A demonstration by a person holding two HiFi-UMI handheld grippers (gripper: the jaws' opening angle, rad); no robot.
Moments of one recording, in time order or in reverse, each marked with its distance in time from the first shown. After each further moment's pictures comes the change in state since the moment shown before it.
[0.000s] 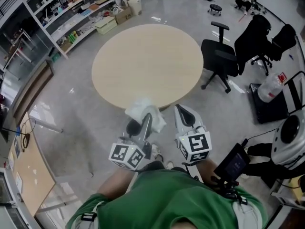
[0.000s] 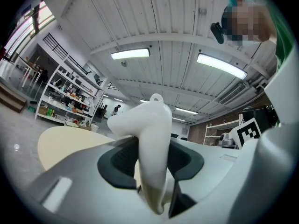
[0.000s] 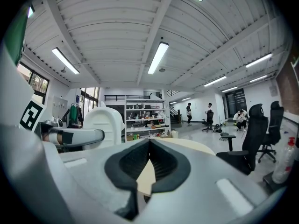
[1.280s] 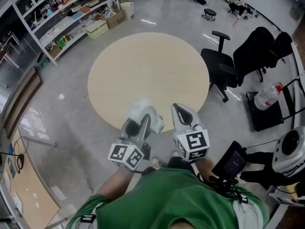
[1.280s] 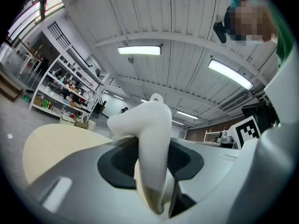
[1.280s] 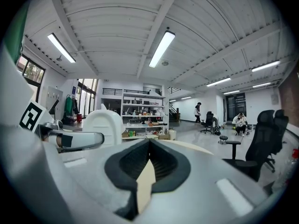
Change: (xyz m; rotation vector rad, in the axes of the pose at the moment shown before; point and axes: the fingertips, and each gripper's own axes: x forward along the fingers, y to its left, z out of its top) left arm 0.093 0.139 0.025 -0.088 0.001 -0.046; right arm 0.168 0.001 0.021 -0.066 0.052 -0.037
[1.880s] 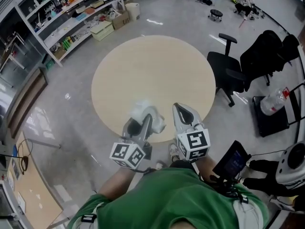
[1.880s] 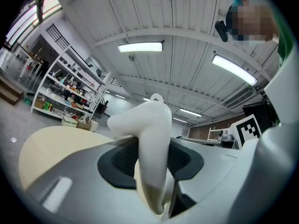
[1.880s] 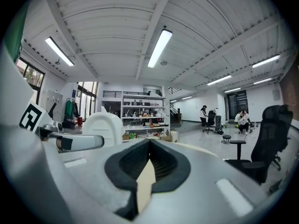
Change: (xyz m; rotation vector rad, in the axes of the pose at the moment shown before) left arm 0.047 0.025 0.005 0.020 0.023 0.035; right arm 0.049 -0.028 0.008 0.030 -0.018 0.023
